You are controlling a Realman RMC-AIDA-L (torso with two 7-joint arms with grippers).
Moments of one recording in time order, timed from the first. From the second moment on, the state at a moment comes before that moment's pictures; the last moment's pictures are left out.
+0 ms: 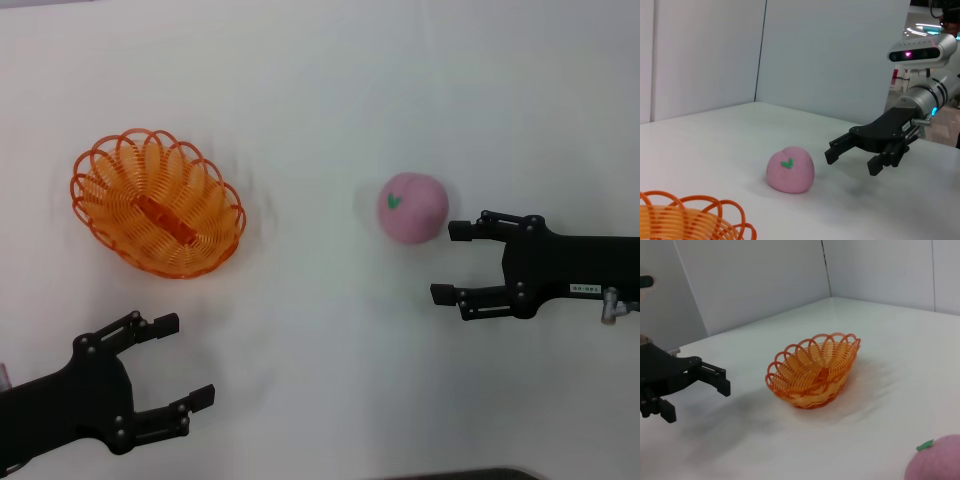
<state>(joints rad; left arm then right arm) -0.20 -2.16 0.51 0.55 2.17 1.74 -0.83 0.34 2.06 -0.75 -0.53 -2.01 -1.54 1.10</state>
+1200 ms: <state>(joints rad) -0.28 -2.12 0.37 0.55 2.17 1.77 -1.49 0.35 2.06 -0.74 -0.53 -2.00 -1.54 1.11</state>
